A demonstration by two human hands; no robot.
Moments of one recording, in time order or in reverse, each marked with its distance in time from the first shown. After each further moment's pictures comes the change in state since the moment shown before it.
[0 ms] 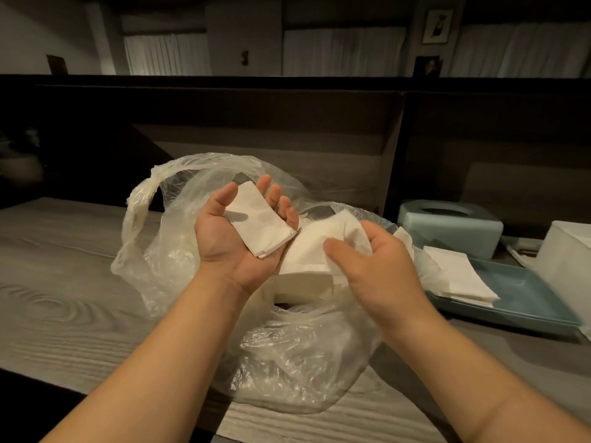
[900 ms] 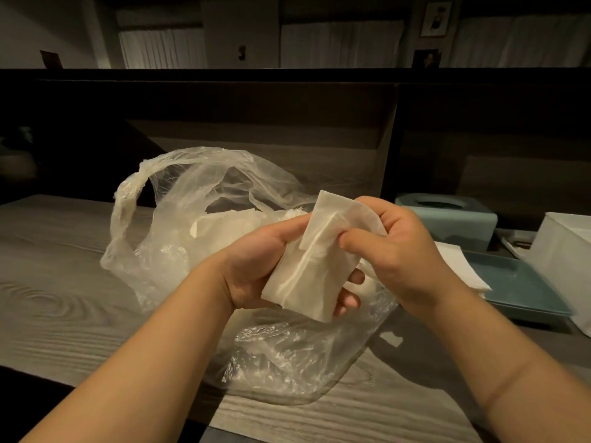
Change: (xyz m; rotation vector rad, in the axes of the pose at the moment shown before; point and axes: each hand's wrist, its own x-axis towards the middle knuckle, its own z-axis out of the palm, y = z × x) left_hand -0.020 -0.017 0.014 0.818 -0.339 -0.663; right_hand 0.008 -0.016 -0.034 -0.023 -0.272 -0.266
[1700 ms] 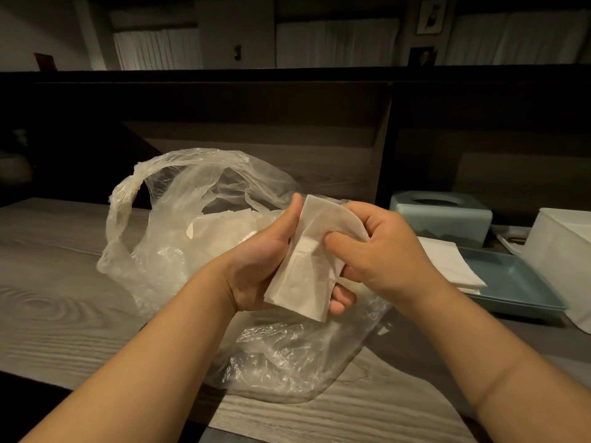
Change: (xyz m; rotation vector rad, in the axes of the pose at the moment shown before) left_hand 0.012 -0.008 -0.009 0.022 0.028 -0.006; right_hand 0.003 0.013 0.004 -0.136 0.065 0.038
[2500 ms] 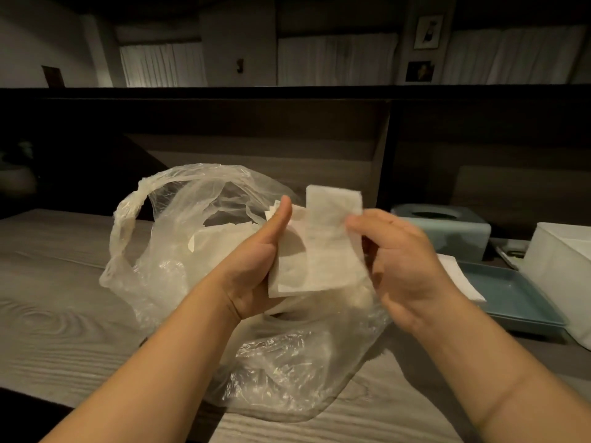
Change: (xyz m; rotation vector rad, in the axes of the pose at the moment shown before) left_hand -0.004 0.010 0.013 -0.175 0.375 0.192; right_hand 0.004 -0.012 -0.002 0.585 0.191 0.366
